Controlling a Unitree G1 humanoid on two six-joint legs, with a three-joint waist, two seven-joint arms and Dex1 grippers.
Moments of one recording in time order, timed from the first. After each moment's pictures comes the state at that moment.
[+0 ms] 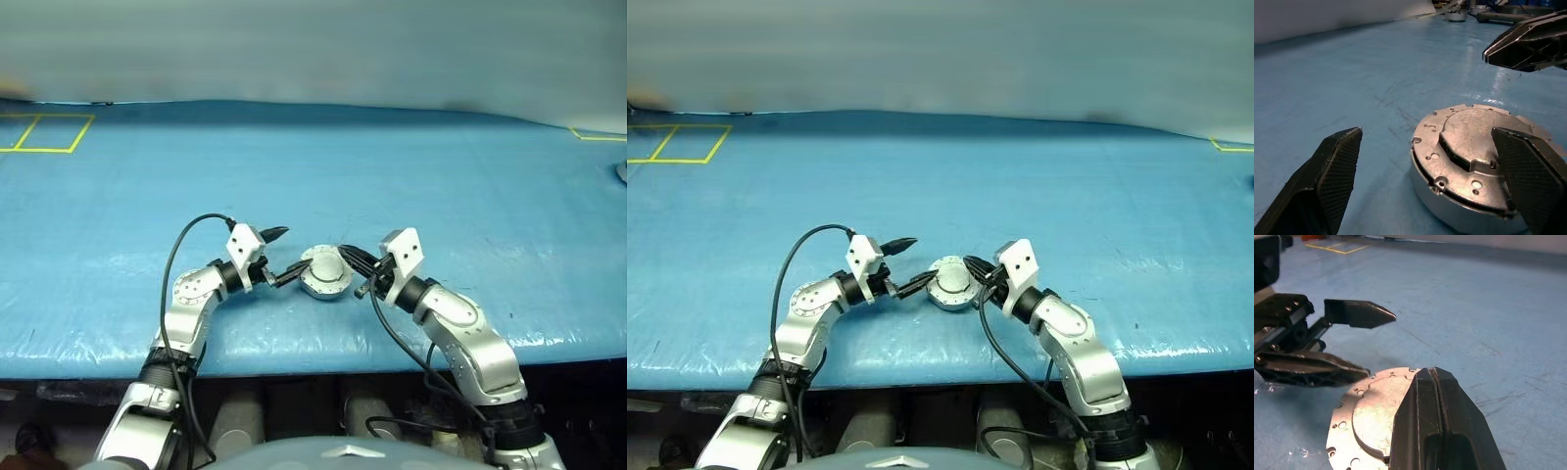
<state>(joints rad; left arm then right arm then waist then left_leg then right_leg) -0.26 0.26 -0.09 0.25 -0.23 -0.09 -0.86 -0.06 -0.32 0.12 -0.30 0.30 0.40 0.53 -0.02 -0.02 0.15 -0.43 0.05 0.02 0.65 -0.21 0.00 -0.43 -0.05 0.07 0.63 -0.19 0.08</state>
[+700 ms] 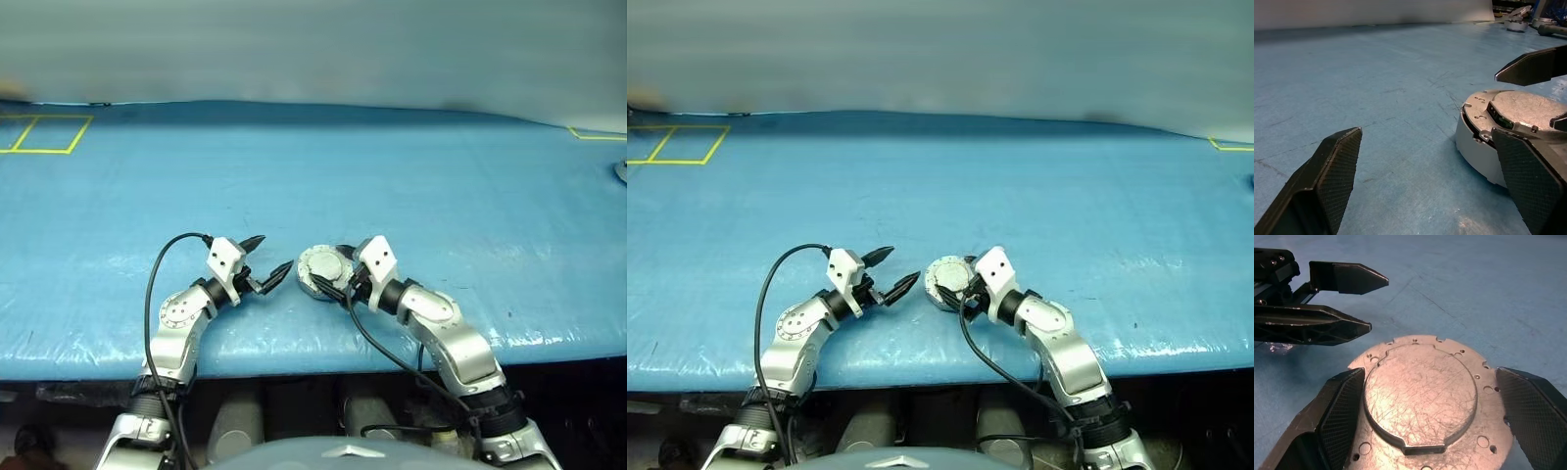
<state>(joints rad) -0.13 0.26 -0.06 0.18 -0.23 -0.08 -0.73 -0.11 -0.32 0.23 -0.20 0.19 0.36 0.57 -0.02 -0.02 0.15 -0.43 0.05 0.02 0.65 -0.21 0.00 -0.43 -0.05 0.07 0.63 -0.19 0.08</state>
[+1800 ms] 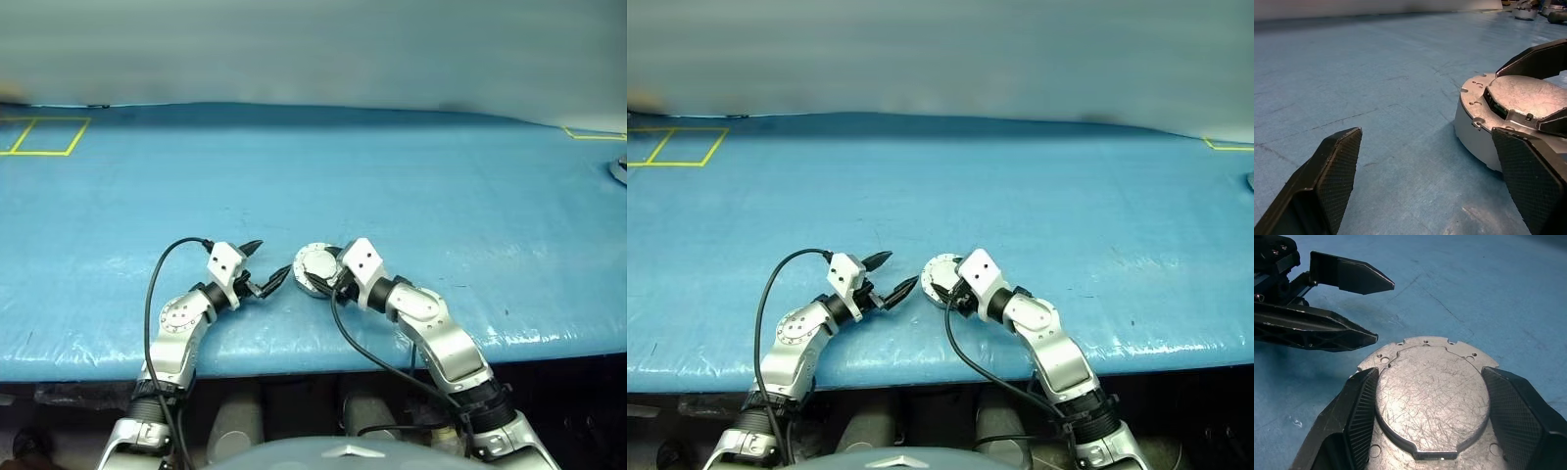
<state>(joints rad) -0.11 0.25 -0.06 0.18 -0.21 -0.07 -0.71 -0.14 -0.30 0.30 -0.18 0.07 0.35 0.54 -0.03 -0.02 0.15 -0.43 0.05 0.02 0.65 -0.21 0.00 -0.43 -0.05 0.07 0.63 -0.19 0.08</state>
